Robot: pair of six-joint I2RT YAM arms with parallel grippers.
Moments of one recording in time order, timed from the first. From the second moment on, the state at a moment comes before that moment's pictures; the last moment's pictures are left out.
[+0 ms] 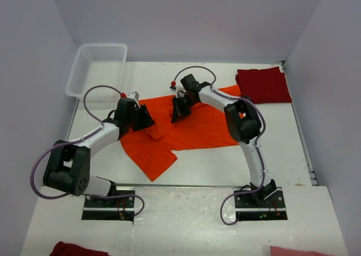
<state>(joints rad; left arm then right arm) -0.28 1.41 0.72 -0.09 0.15 -0.56 0.56 2.34 1.85 -0.65 -0.62 0.27</state>
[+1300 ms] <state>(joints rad) -0.27 1.49 0.63 0.03 0.05 -0.56 0.58 2.21 1.70 -0.65 -0.36 0.40</state>
